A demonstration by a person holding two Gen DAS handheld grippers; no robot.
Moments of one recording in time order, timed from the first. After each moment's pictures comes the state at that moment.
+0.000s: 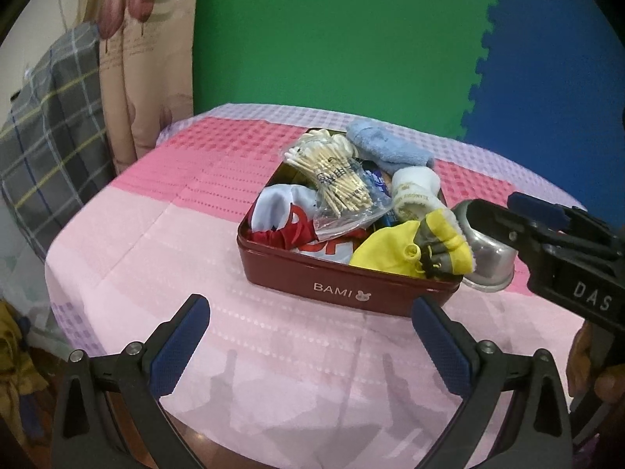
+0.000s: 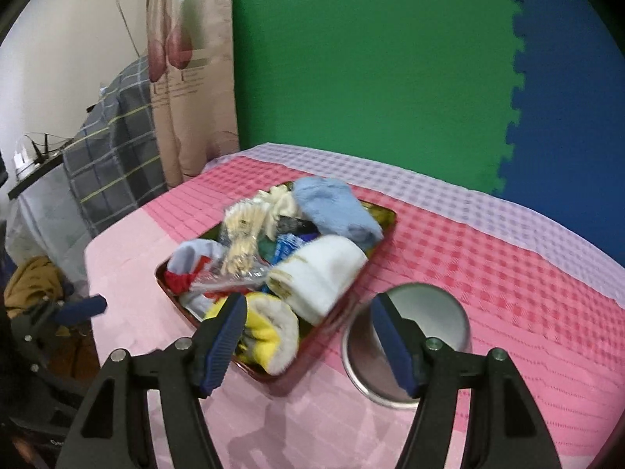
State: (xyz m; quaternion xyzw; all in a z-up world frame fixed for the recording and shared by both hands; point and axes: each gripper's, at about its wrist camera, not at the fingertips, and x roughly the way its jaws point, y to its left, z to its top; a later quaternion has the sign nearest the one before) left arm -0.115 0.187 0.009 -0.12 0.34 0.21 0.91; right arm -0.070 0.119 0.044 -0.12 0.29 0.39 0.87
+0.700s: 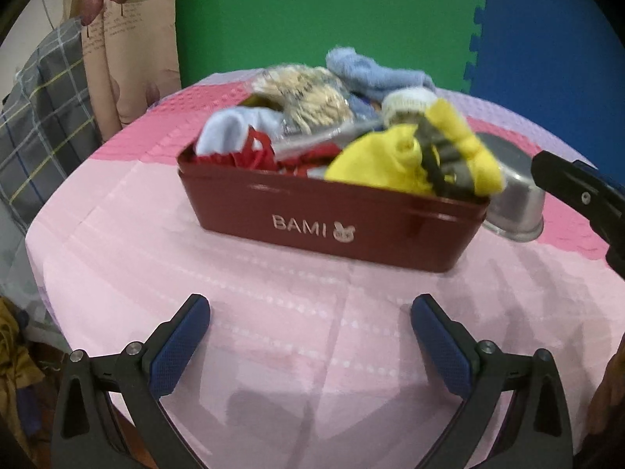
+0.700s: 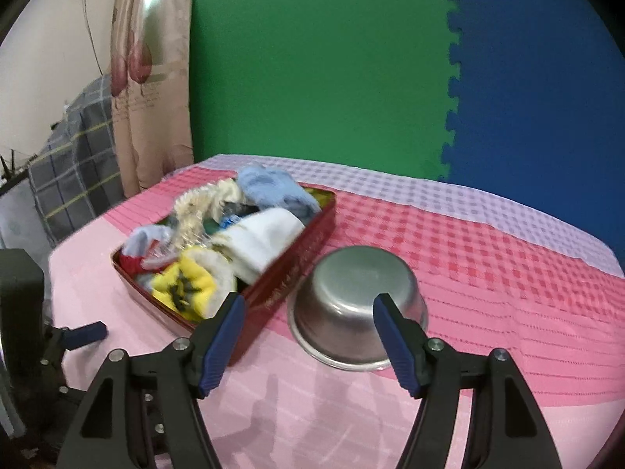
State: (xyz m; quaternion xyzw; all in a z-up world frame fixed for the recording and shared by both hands) left arm -0.089 0.168 -0.054 -0.11 0.39 0.22 0.89; right arm -0.078 0.076 0.013 -0.10 0.26 0.31 0.91
